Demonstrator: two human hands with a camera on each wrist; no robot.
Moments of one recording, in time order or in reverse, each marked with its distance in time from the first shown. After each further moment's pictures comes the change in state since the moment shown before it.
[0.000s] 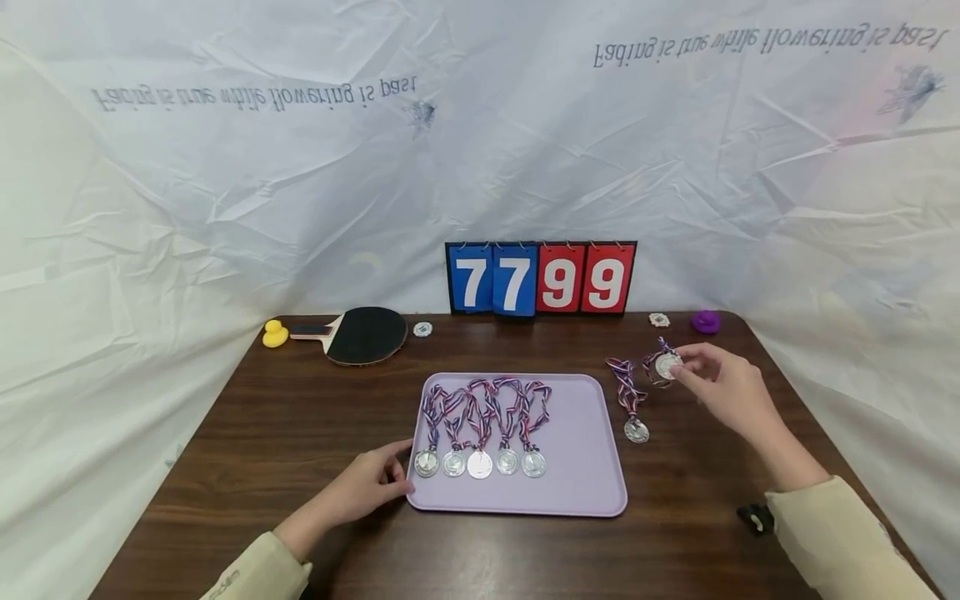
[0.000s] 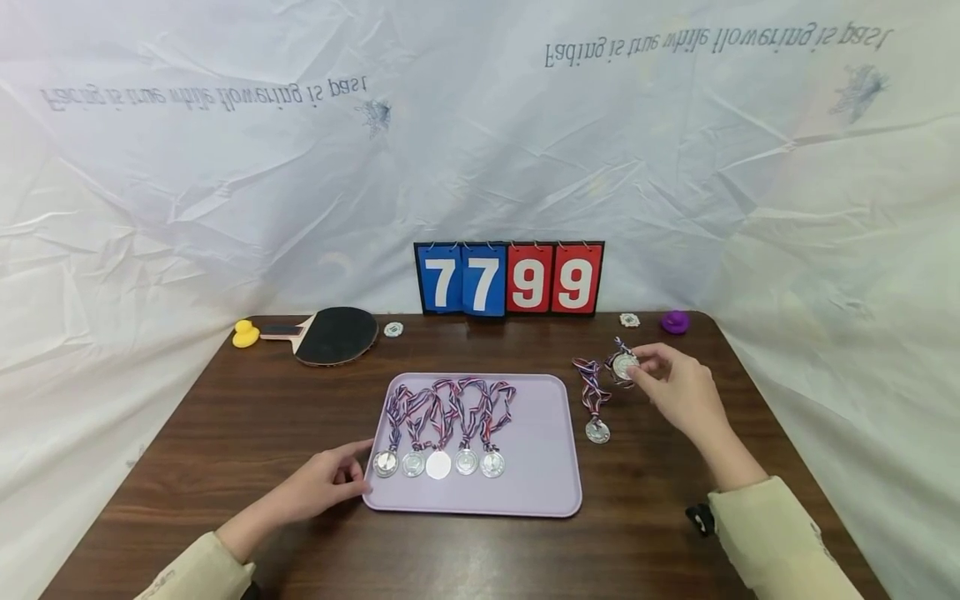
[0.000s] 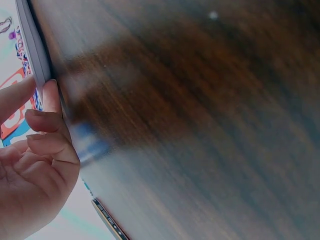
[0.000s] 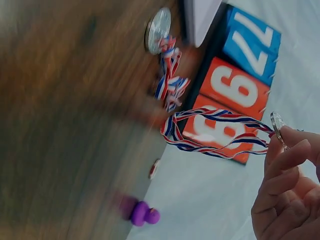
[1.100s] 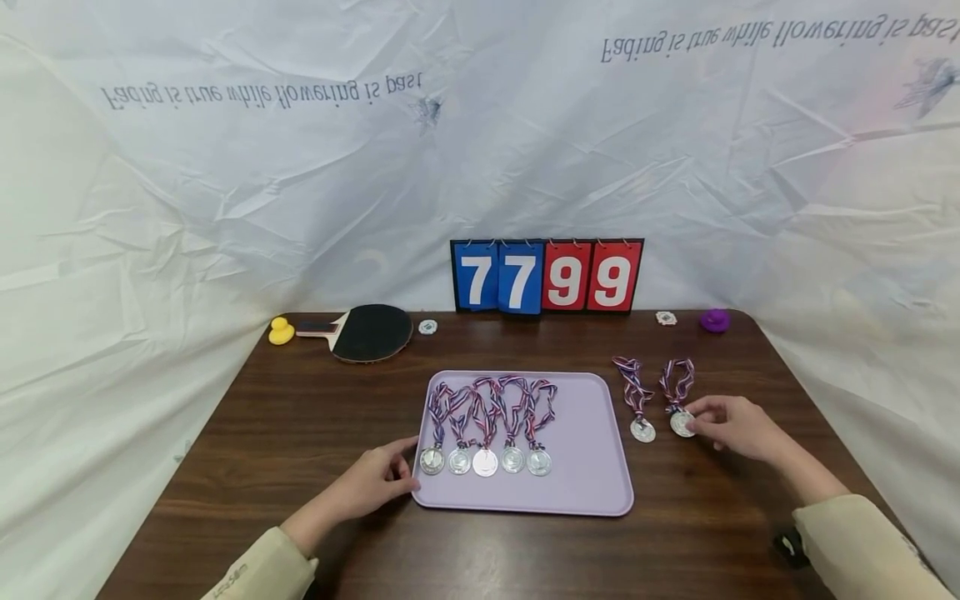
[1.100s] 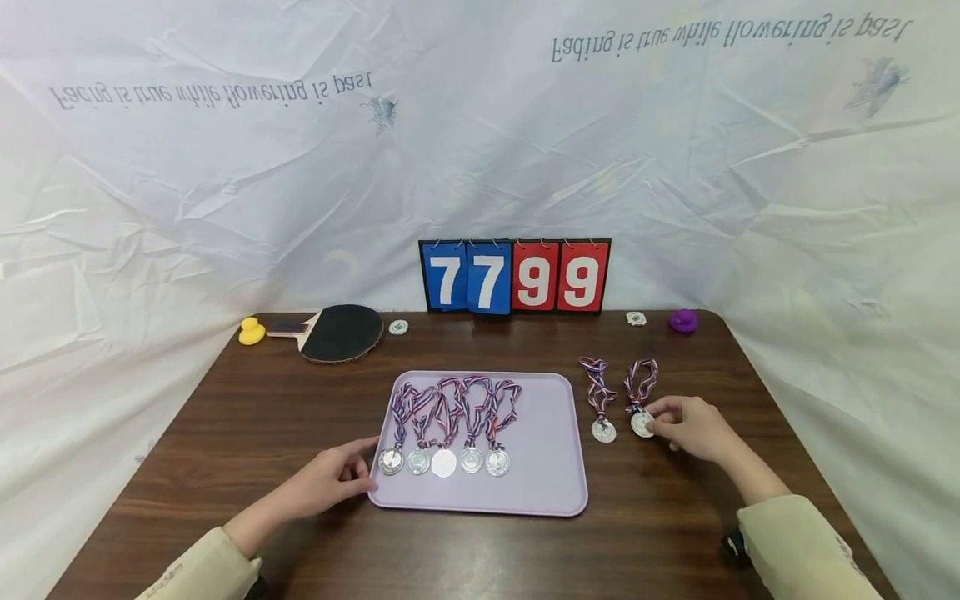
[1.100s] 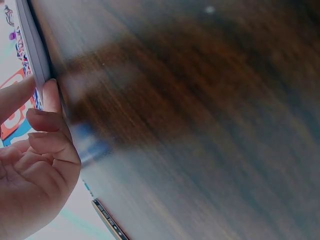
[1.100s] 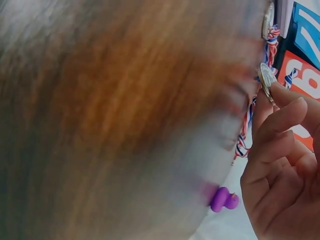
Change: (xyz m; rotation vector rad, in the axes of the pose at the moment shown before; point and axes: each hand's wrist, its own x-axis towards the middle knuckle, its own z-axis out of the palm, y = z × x) left_hand 0.001 -0.002 0.001 0.008 0.010 0.004; right_hand -0.021 0.063 0.016 0.042 -0.484 0.177
